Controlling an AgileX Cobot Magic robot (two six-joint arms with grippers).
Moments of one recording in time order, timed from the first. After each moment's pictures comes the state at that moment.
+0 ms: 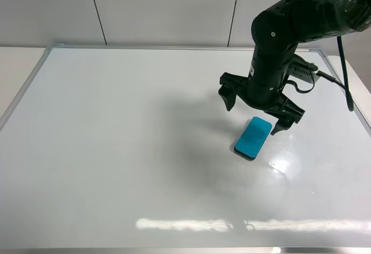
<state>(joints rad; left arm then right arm) -0.01 -0.01 -0.52 0.04 1.07 -0.02 0.56 1.86 -1.14 -0.19 0.82 1.32</state>
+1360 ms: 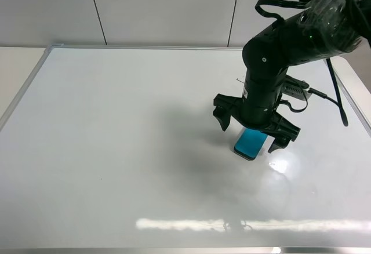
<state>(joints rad) -0.01 -0.01 -0.52 0.04 1.07 -0.02 0.62 1.88 -1.04 -0.18 0.76 1.32</state>
